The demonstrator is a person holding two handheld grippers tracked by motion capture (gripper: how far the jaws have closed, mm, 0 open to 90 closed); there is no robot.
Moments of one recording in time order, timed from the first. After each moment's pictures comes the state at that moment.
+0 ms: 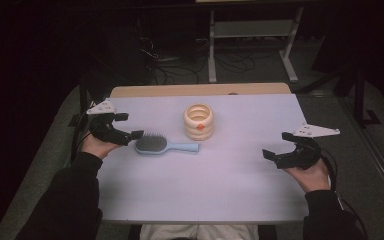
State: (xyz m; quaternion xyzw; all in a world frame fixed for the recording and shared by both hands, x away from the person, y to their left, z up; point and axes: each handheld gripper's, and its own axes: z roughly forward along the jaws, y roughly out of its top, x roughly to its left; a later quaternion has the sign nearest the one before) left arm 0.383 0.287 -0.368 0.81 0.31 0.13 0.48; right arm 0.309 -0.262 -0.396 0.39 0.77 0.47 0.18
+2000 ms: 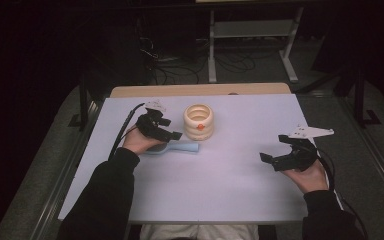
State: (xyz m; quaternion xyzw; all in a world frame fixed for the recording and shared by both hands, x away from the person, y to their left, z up) left arm 0.423 0.181 -0.401 0.86 0.29 0.05 0.41; right arm 0.309 -0.256 -0.400 0.38 0.79 0.45 0.16
